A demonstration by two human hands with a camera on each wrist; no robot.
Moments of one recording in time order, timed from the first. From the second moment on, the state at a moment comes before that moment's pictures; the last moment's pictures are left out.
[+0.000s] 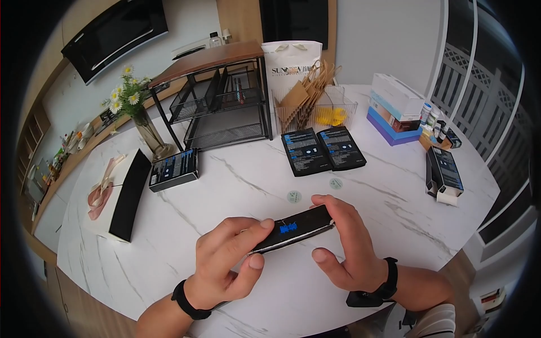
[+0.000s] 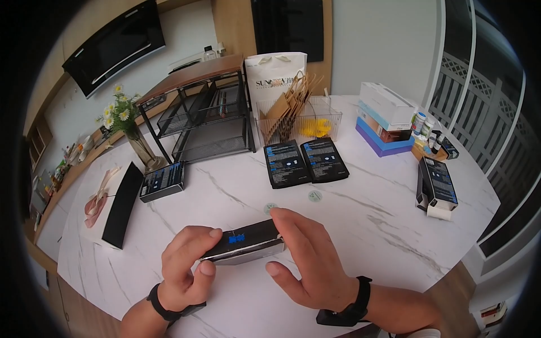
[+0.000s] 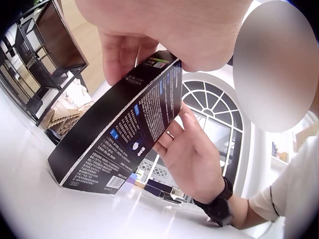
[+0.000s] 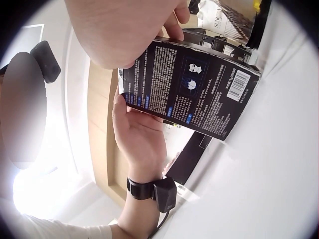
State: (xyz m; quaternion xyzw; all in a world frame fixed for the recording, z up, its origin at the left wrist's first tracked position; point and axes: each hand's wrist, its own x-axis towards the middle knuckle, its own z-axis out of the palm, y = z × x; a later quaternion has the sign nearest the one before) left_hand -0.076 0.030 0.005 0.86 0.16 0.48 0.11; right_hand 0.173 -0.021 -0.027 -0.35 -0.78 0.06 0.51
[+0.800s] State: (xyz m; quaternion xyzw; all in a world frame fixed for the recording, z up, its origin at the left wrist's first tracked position) left_hand -0.074 0.022 0.003 0.84 0.21 0.48 0.15; right_hand 0.172 -0.019 -0.027 -0.34 -0.79 0.03 0.51
